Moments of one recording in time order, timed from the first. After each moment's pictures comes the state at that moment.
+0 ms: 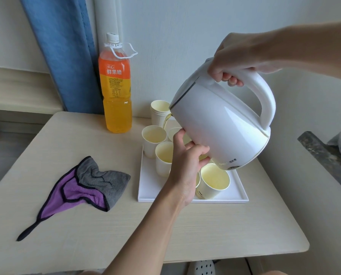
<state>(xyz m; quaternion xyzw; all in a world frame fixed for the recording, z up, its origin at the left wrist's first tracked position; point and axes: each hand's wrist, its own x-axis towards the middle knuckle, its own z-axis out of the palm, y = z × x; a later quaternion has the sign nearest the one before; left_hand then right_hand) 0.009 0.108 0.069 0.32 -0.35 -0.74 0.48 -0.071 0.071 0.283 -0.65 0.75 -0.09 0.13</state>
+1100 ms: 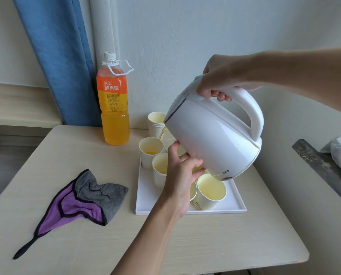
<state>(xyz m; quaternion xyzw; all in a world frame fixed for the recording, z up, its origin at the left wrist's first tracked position) 0.010 0.105 0.066 0.33 -0.35 -0.74 0.48 -0.086 0.037 0.273 -0.64 0.75 -0.07 0.15</state>
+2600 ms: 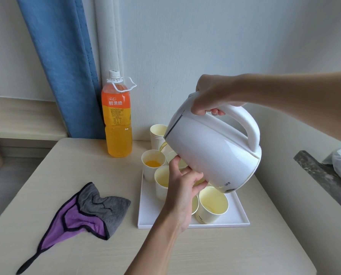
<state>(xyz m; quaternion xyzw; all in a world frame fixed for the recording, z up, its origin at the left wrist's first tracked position) 0.012 0.106 0.071 0.33 -0.34 -0.74 0.48 -0.074 0.033 0.273 -0.65 0.75 -0.04 0.11</state>
